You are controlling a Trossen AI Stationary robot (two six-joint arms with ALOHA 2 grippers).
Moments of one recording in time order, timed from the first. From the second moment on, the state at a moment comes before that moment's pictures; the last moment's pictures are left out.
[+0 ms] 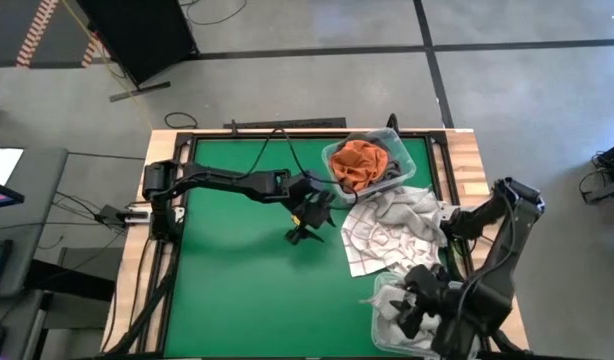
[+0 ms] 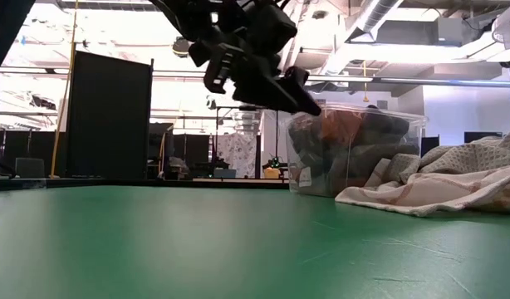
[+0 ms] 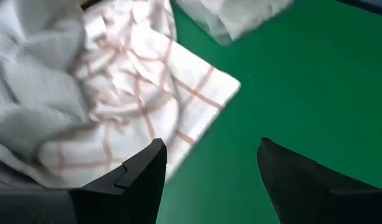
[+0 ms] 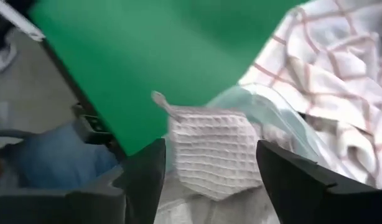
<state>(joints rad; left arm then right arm) 0.12 1.88 1.35 -0.18 0.49 0.70 1.01 1.61 1.55 -1.31 0.59 1.76</state>
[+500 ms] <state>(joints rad) 0.10 1.99 1.35 -0.05 0.49 0.68 0.91 1.56 1.55 -1.52 0.66 1.62</state>
